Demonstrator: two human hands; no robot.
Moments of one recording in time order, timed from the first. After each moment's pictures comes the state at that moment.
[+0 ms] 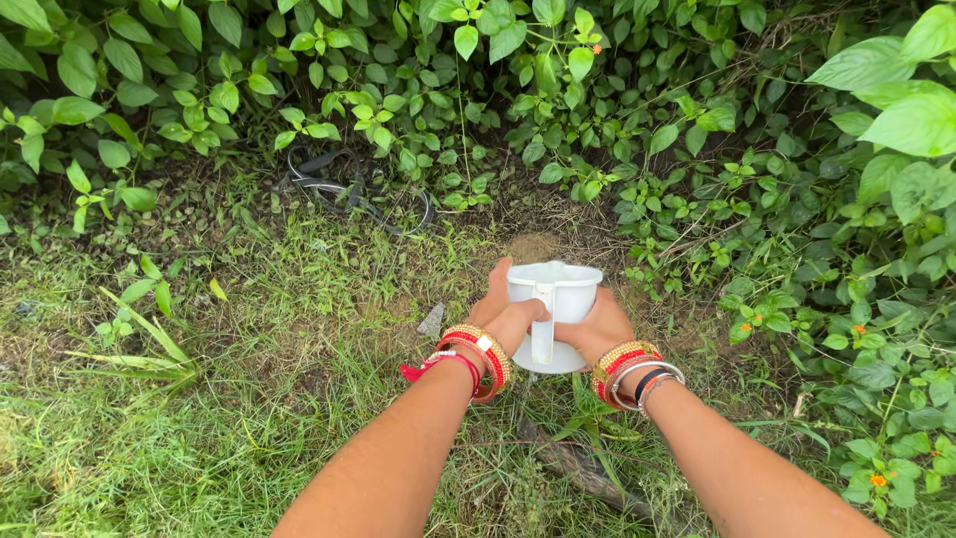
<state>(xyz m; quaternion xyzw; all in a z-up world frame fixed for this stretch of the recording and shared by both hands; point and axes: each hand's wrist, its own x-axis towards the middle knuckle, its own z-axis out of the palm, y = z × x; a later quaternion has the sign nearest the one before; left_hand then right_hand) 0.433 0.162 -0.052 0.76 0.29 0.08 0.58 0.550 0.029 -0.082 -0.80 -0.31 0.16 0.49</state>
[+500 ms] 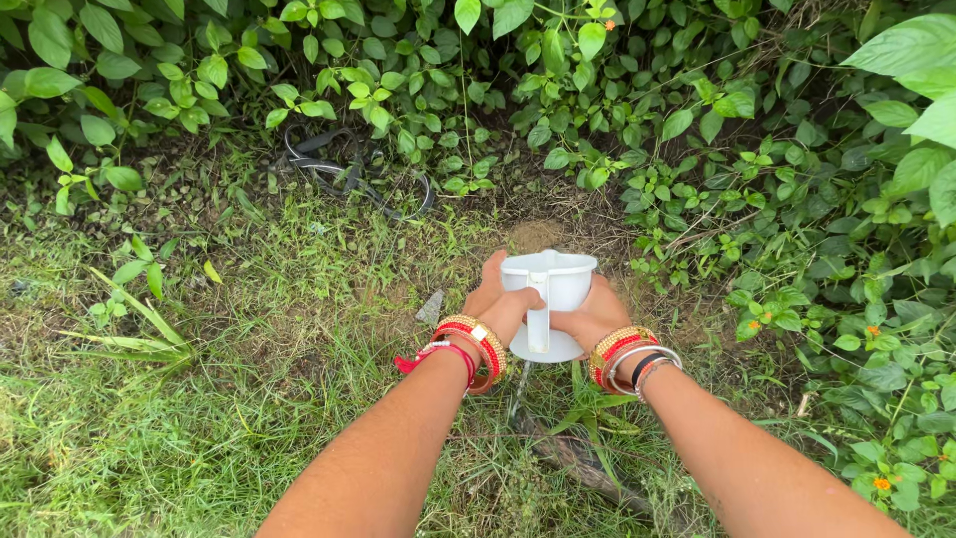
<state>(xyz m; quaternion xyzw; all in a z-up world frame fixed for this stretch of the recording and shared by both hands) 0.442 0.168 -0.067 0.72 0.32 0.09 0.62 0.558 0.038 -0.084 -0.78 -0.32 0.20 0.50</state>
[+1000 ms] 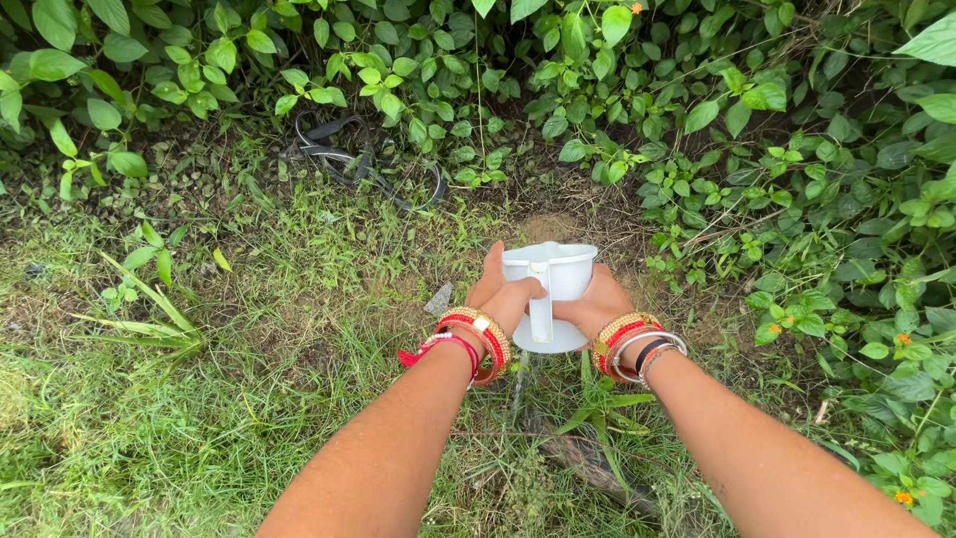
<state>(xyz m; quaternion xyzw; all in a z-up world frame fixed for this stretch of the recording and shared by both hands) 0.446 0.176 -0.073 0.71 0.34 0.10 0.61 0.569 0.054 -0.089 -0.78 -0.34 0.24 0.48</state>
